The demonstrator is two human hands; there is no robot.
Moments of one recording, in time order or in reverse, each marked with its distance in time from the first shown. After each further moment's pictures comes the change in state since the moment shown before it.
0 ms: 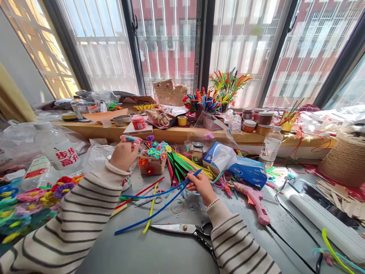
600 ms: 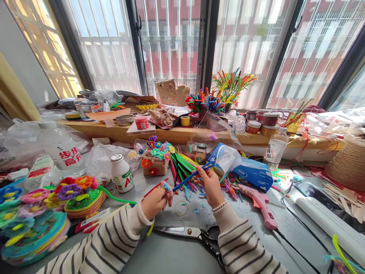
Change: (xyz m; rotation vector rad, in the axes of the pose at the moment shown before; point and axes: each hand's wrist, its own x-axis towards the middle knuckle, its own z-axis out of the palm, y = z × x) left_hand -0.103 0.029 0.065 -0.754 -0.561 0.445; right_hand -0.010 -0.017 0.008 0.207 0.095 -0.240
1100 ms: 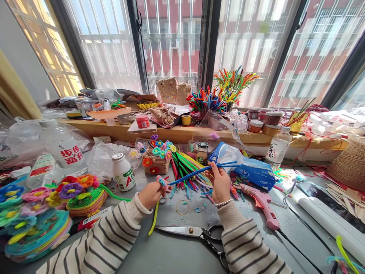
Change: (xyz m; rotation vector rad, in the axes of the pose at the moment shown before) left_hand 0.003 -0.023 -0.015 0.034 0.068 -0.052; right_hand 0.012 -0.003 -0.017 0.059 0.303 -0.078
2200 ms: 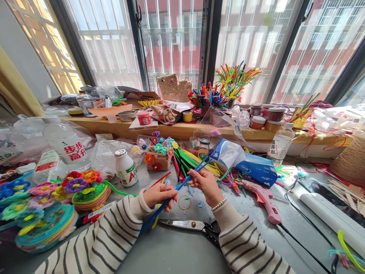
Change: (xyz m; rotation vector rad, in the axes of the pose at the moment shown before) left_hand -0.005 0.017 0.008 -0.935 -0.455 -0.432; right_hand -0.026 0.015 0.015 -0.181 -0.421 0.270
